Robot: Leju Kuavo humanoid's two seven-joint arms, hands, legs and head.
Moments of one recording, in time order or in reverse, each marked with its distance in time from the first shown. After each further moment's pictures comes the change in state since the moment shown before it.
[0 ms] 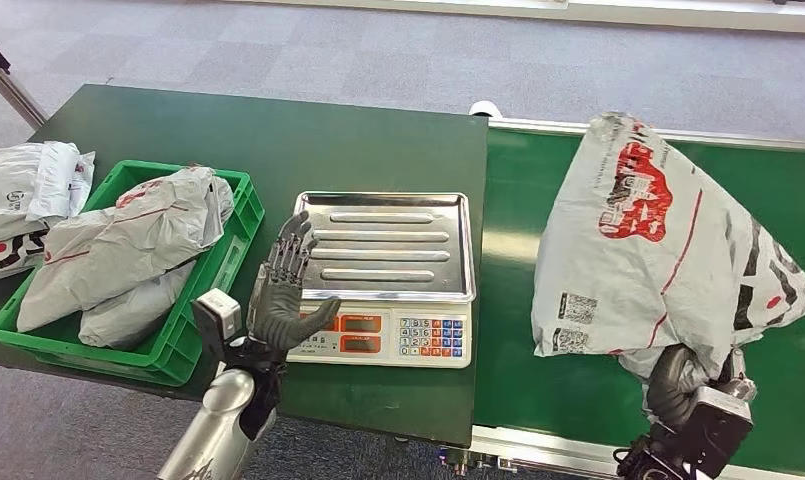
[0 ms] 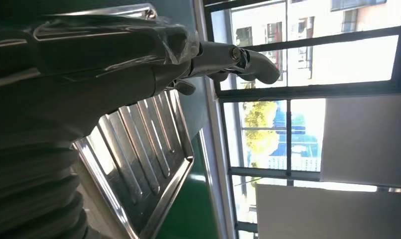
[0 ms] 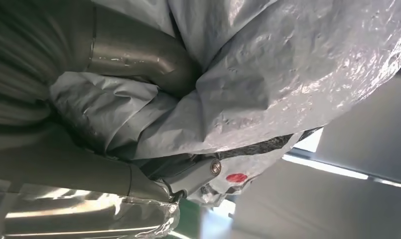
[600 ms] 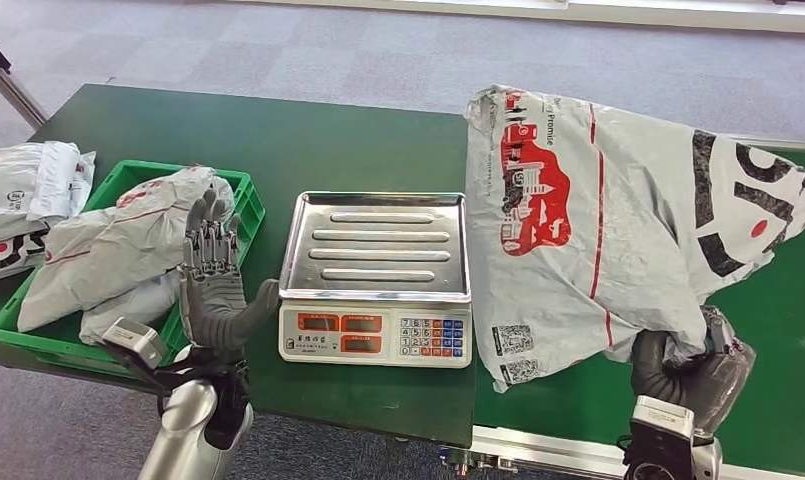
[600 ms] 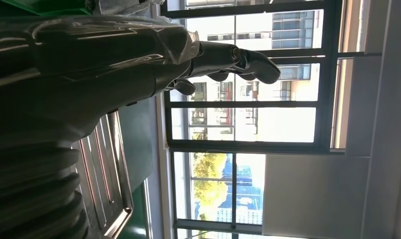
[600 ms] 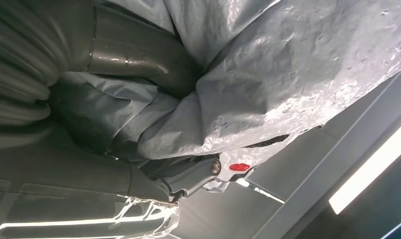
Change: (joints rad) left arm 0.107 -0.021 0.077 -0.281 0.014 0.115 -0.064; right arm 0.024 -0.117 0.217 -0.200 0.235 -0.109 -0.003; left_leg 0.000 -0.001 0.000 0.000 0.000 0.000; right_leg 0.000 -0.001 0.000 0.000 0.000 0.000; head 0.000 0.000
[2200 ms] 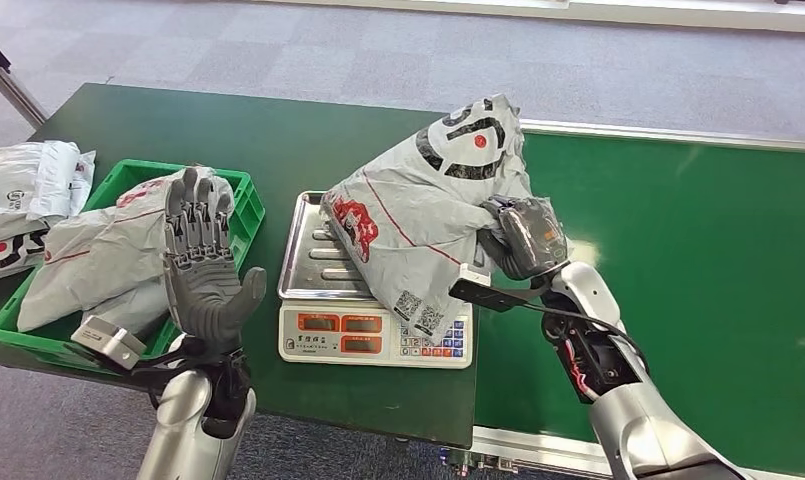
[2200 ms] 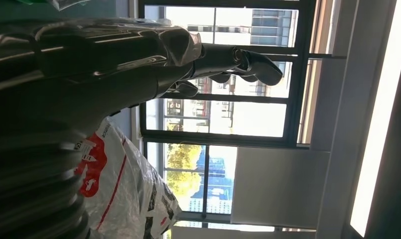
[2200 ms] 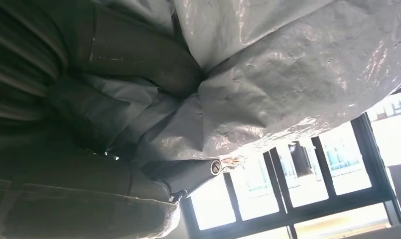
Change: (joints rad) left arm -0.024 -0.061 0.031 -0.072 0.012 -0.082 0.000; right arm -0.757 0.023 0.348 1.003 0.539 0.103 0.072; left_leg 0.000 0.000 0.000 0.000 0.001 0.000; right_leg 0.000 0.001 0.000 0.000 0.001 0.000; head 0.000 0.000
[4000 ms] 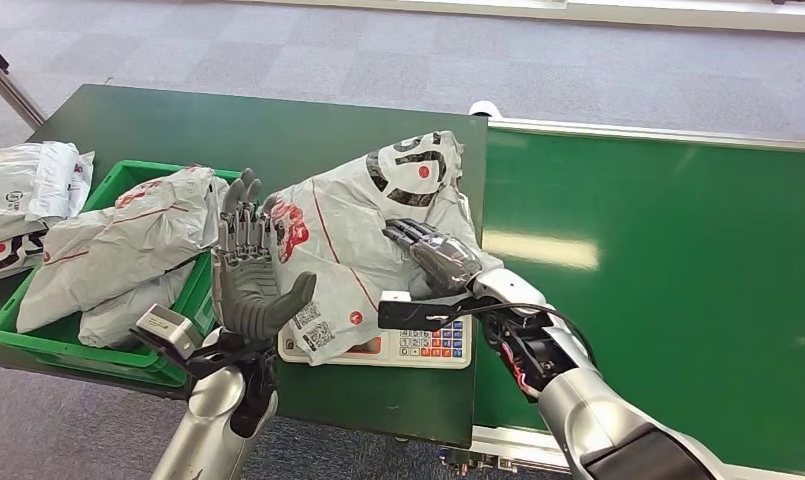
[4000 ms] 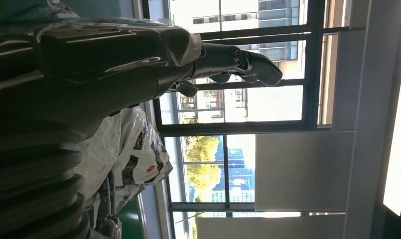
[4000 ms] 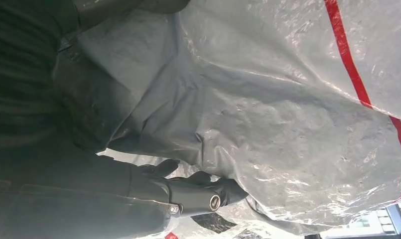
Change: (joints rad) left arm -0.055 0.059 -0.156 0.100 -0.042 0.132 0.000; right arm -0.086 0.149 0.229 0.202 0.019 0.368 0.106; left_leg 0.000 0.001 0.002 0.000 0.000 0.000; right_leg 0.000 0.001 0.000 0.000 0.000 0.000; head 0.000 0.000
